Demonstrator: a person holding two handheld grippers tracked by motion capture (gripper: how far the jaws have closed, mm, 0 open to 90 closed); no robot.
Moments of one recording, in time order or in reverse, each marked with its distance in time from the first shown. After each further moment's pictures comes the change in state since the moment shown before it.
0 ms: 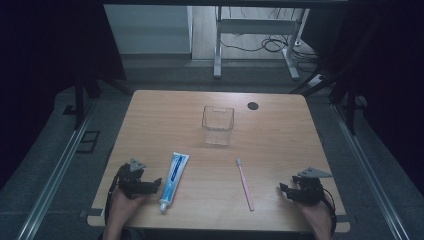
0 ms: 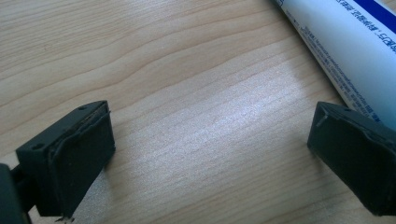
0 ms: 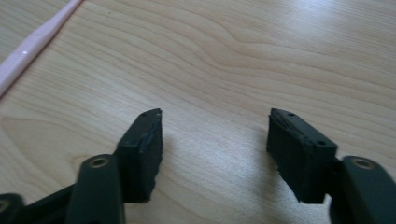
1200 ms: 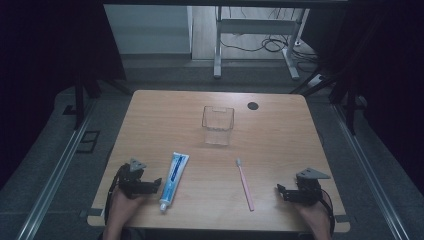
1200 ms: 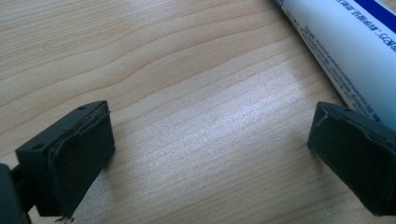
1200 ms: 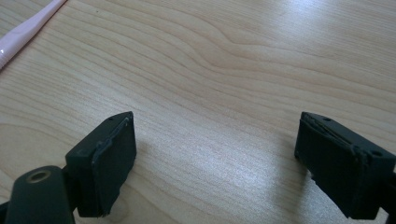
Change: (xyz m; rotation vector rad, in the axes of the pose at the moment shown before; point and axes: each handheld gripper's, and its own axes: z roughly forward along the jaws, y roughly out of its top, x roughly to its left) left arm 0.000 0.000 0.000 0.000 0.000 0.000; right arm 0.001 -0.004 0.008 -0.026 -0.047 -0.009
